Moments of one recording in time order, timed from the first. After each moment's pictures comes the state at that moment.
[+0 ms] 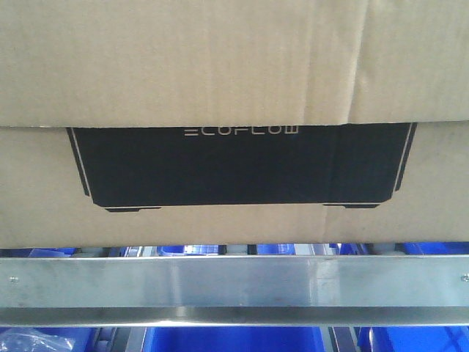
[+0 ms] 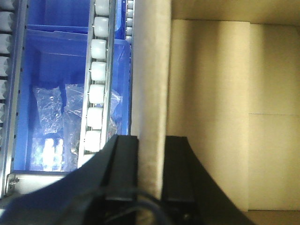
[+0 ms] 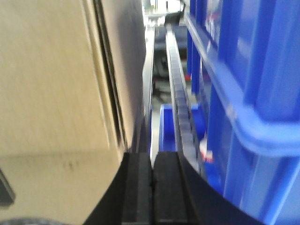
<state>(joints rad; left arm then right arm) -0.35 1.34 -1.38 0.16 1.01 -0.34 0.01 -0.01 0.02 0.03 0.07 0.10</state>
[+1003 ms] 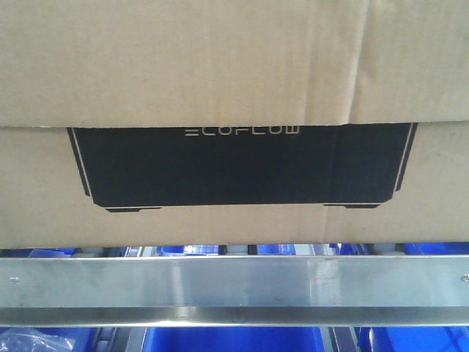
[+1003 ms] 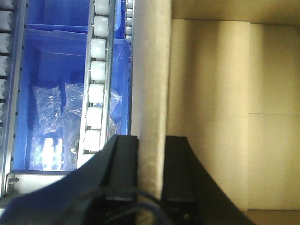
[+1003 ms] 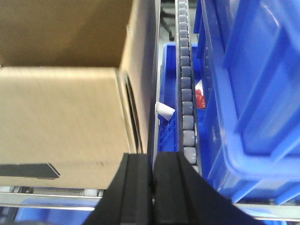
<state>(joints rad) -0.35 1.34 -1.38 0.15 1.01 -0.34 0.01 0.36 -0.69 0.06 0.76 0.02</state>
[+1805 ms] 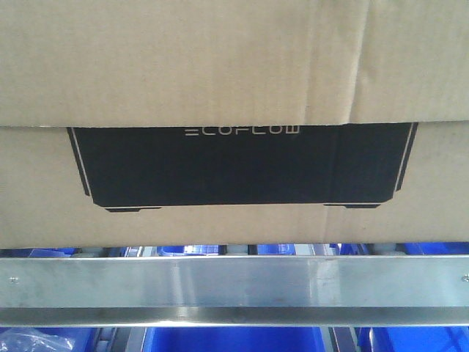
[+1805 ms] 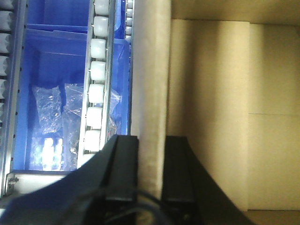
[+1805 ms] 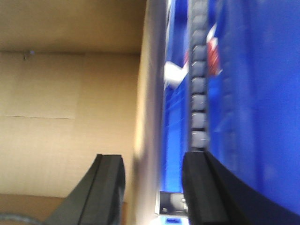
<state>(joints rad) -0.35 1.34 -1.38 0.15 1.01 -0.34 0.01 1.03 -1.22 0.11 0.94 0.01</state>
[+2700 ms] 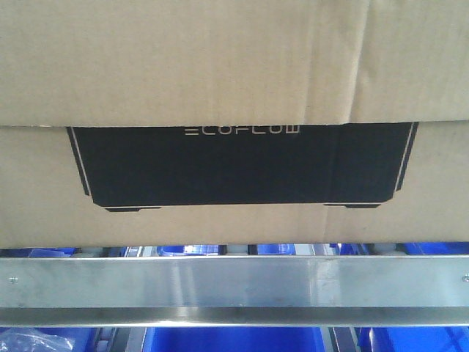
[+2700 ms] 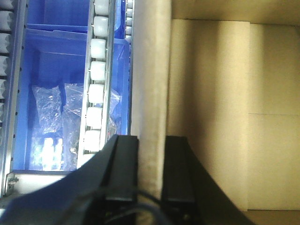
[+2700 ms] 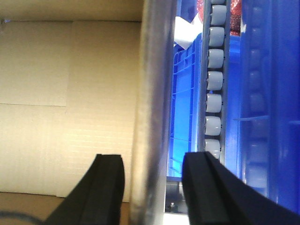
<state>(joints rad) -0.35 1.34 -1.39 0.15 1.02 -0.34 0.01 1.27 -1.33 0.12 1.02 0.01</state>
